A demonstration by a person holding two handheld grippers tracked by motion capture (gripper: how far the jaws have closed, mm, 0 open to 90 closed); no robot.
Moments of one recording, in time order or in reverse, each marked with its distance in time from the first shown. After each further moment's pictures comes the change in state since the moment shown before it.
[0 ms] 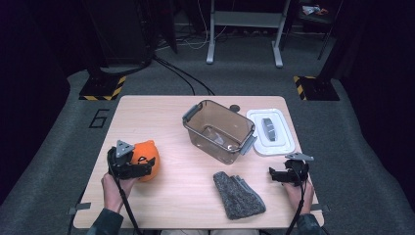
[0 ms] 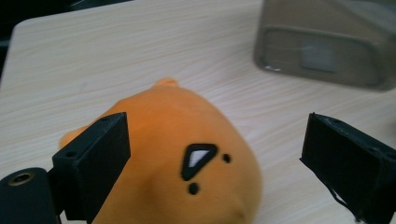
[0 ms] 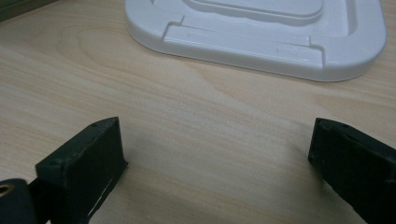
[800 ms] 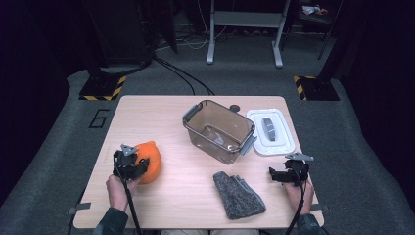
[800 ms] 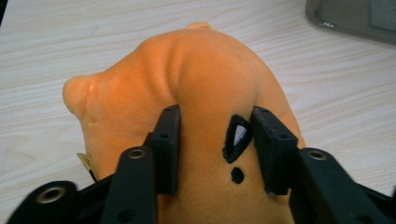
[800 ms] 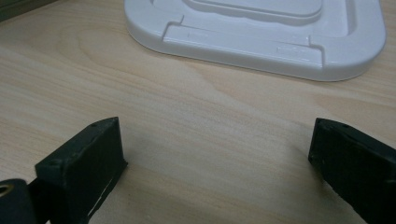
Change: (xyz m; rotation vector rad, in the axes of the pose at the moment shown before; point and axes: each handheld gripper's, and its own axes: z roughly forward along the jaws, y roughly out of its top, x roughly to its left) left arm 0.002 -0.022 0.030 0.113 0.072 -0.027; right arm 0.000 0.000 0.000 -0.002 -0.002 -0.003
